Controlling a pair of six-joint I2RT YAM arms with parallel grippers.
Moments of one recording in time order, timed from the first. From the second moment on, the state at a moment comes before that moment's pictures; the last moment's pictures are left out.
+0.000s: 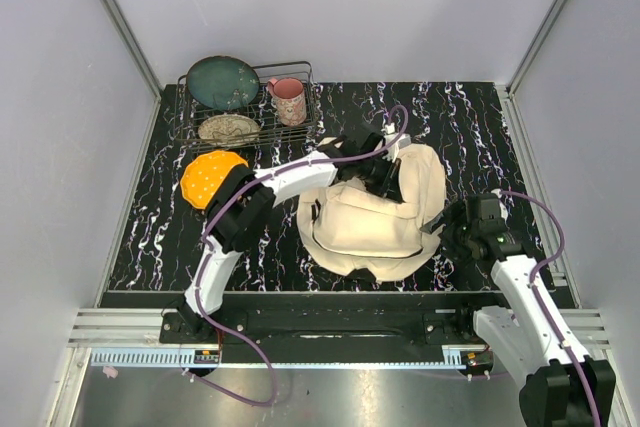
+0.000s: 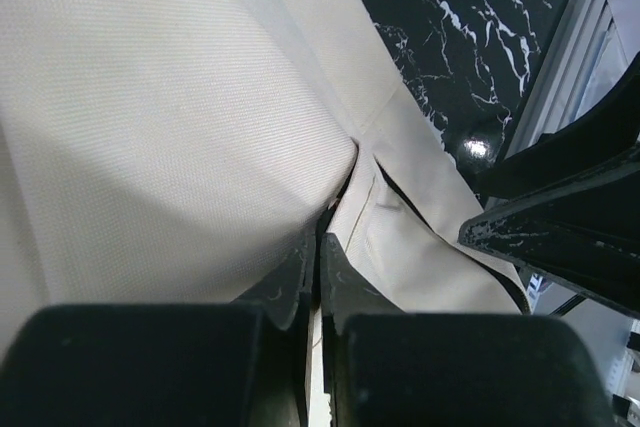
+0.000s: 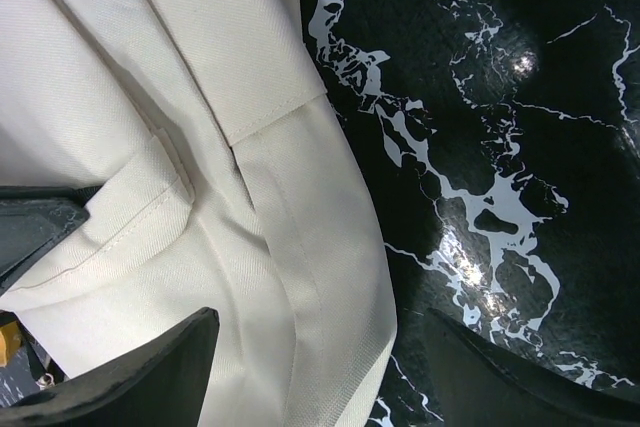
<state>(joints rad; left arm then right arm) -0.82 2.19 1.73 -0.29 0.59 -0.36 0.11 0.77 0.52 -0.70 -0.07 0.93</state>
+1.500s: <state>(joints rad) -0.82 2.01 1.53 -0.21 0.50 -0.37 0.05 1.28 0.66 -0.23 -0.27 0.96</state>
